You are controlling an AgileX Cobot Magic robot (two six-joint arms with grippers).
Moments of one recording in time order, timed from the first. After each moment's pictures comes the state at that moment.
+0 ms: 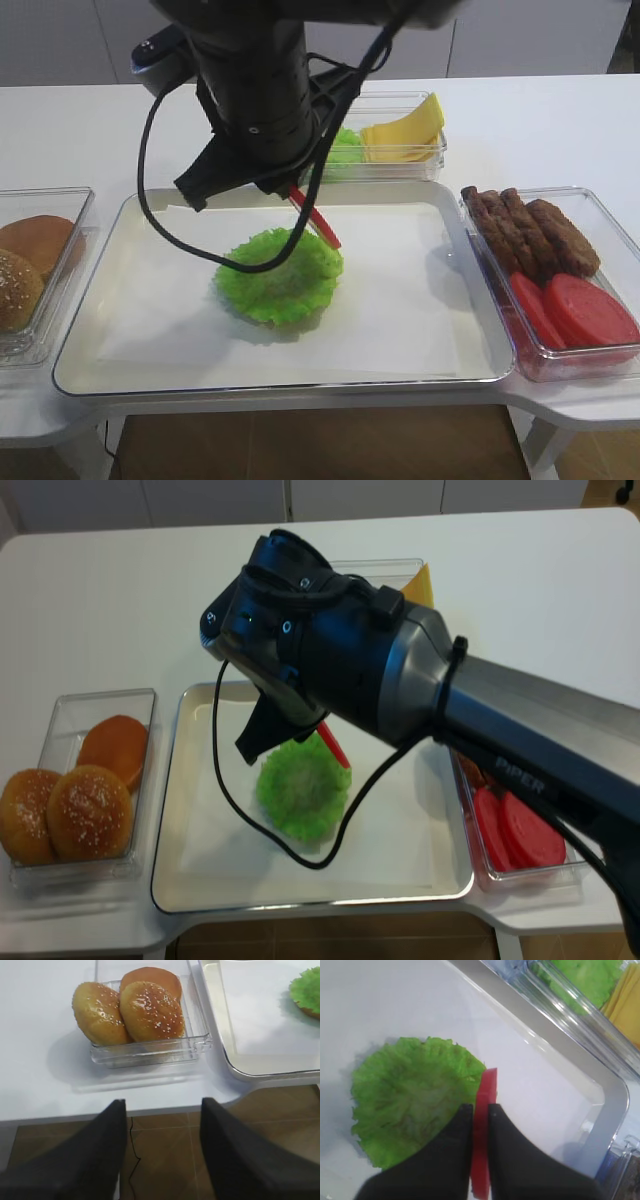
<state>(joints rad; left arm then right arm) 0.03 -0.02 -0.49 -0.01 1.19 -0.04 0.92 1.92 -1.74 -0.42 1.20 0.36</state>
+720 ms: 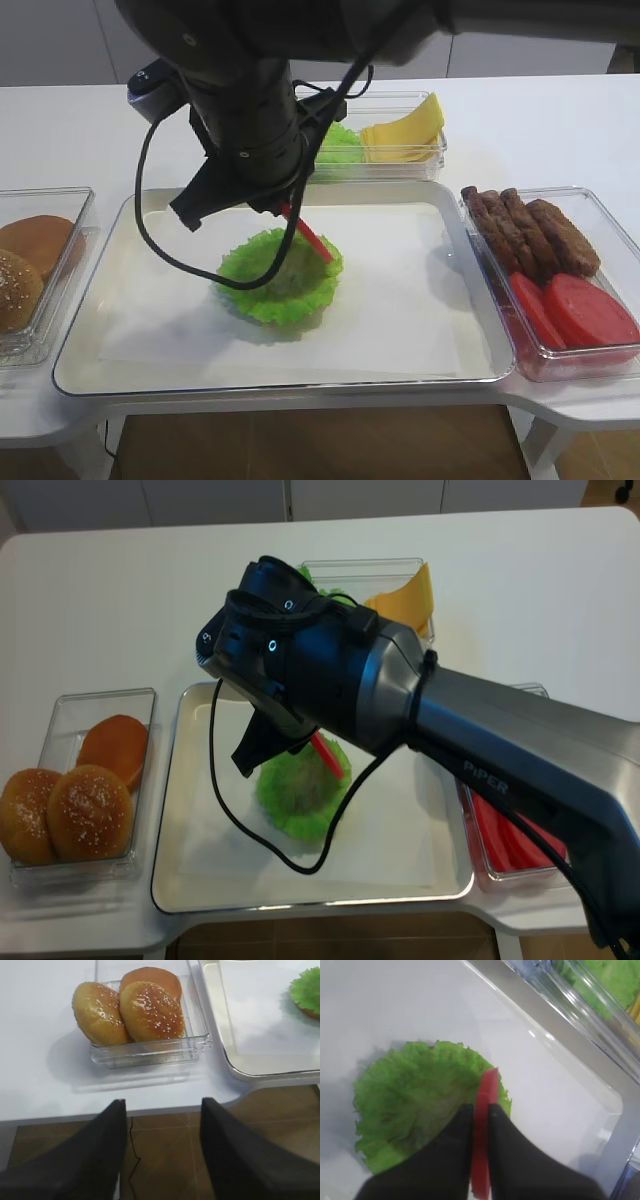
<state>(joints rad) 0.03 -0.02 -0.49 -0.01 1.19 -0.04 0.92 1.97 -1.74 -0.41 1.17 0.36</state>
